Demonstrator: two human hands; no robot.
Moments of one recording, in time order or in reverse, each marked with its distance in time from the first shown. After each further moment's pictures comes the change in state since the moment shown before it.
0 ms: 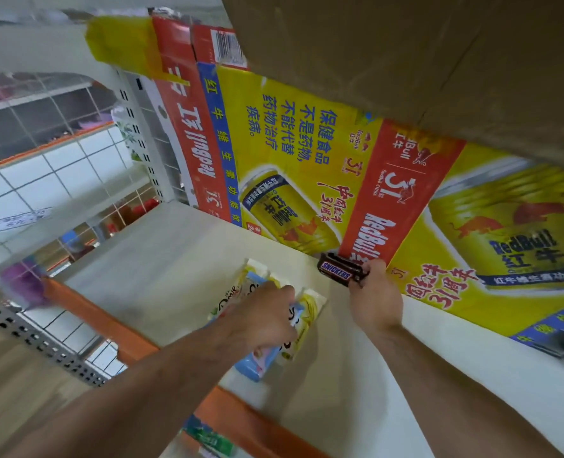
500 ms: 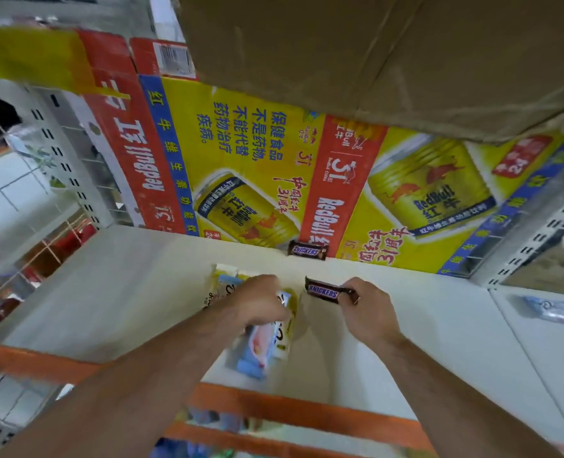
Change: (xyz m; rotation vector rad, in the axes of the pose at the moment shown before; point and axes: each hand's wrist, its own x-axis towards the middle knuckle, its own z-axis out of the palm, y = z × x) left_hand 0.001 0.006 -0.018 -0.132 -0.154 0.121; right_hand -0.089 0.006 -0.038 -0.085 -0.019 0.155
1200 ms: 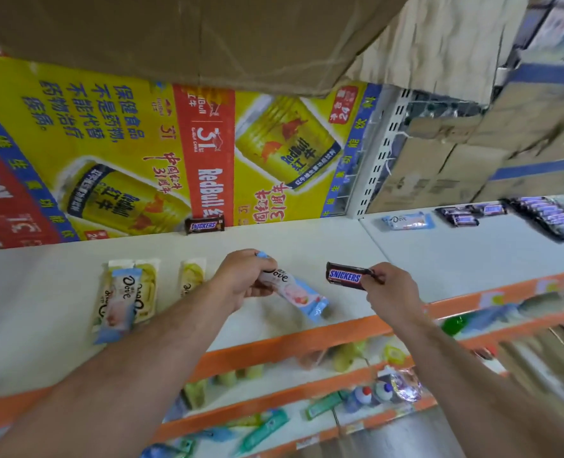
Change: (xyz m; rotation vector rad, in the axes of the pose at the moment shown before) left_hand -0.025 0.106 0.078 -0.946 -0.231 0.046; right_hand -0.129 0.114 -0.122 0.197 0.320 0.425
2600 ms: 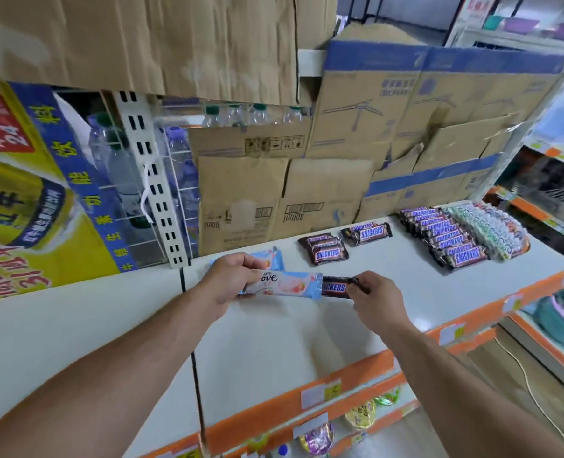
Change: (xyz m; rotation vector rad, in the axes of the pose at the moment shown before) left_hand 0.189 0.055 0.389 0.110 -0.086 0.066; right_hand 0.271 0.233 -0.218 0.010 -0.012 0.112
